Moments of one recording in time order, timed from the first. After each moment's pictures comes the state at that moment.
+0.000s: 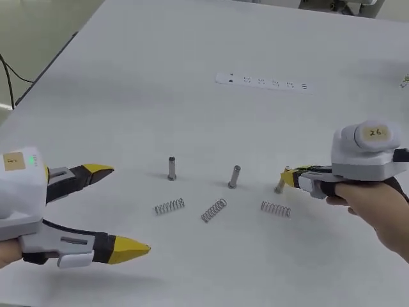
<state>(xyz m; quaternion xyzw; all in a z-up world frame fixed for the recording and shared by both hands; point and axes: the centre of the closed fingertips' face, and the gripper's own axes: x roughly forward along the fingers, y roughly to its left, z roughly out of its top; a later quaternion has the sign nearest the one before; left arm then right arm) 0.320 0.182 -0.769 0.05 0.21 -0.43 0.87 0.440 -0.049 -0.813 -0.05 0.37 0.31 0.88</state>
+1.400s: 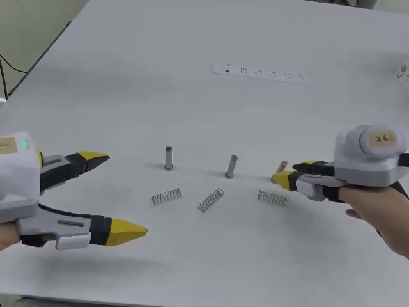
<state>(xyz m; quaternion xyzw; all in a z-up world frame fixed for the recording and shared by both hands) 0.327 0.185 -0.770 0.03 0.21 -0.43 0.88 0.427 -0.051 -0.813 -0.08 0.34 0.33 0.88</state>
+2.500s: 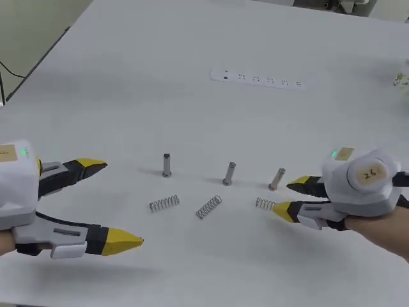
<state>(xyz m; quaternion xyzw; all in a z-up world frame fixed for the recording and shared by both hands) 0.326 0.185 -0.774 0.04 0.21 -0.44 0.87 0.393 -0.044 -0.827 -0.25 0.34 0.43 0.80</state>
